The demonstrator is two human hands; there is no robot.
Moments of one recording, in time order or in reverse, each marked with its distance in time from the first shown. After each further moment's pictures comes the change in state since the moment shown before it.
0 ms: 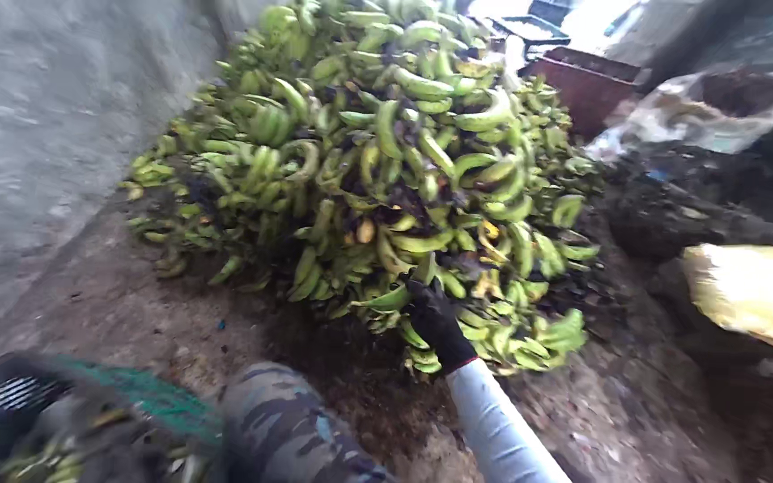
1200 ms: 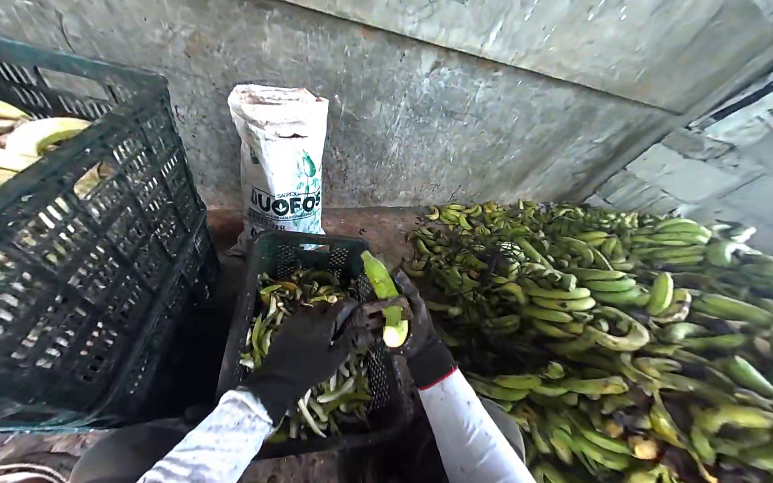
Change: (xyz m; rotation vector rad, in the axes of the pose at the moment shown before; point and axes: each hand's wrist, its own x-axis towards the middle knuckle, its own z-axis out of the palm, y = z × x) left_hand -0.048 0.043 -0.177 0.944 0.198 0.115; right_hand -0.230 0.063 0.426 0.265 -1.374 0.668
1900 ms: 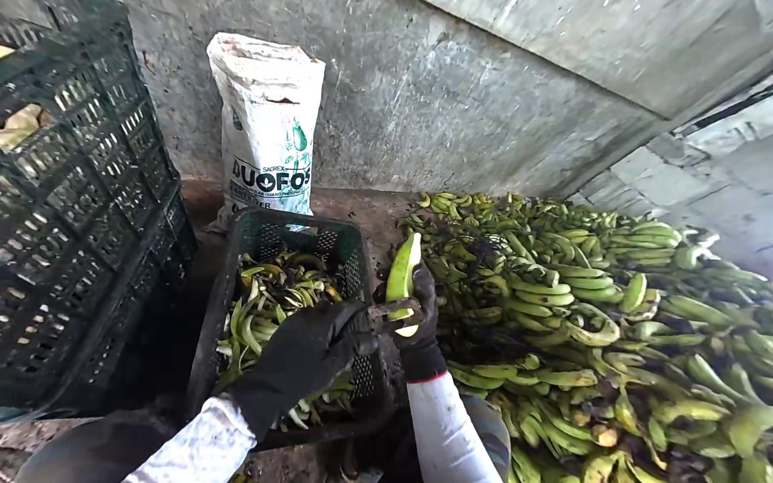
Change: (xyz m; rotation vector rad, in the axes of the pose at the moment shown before) left_hand 0.000 -0.004 0.023 -0.237 0.043 0.125; right_hand 0.006 0.003 -0.033 -0.324 0.082 -0.426
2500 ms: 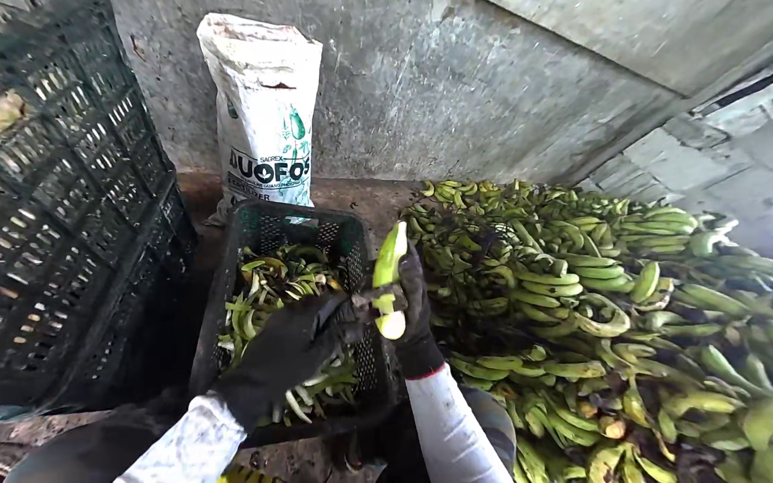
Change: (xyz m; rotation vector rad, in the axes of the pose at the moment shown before) left_hand -0.001 -0.016 -0.008 -0.042 -0.025 -0.096; right_hand -0.005 0.003 0.020 -0.209 0.029 0.009
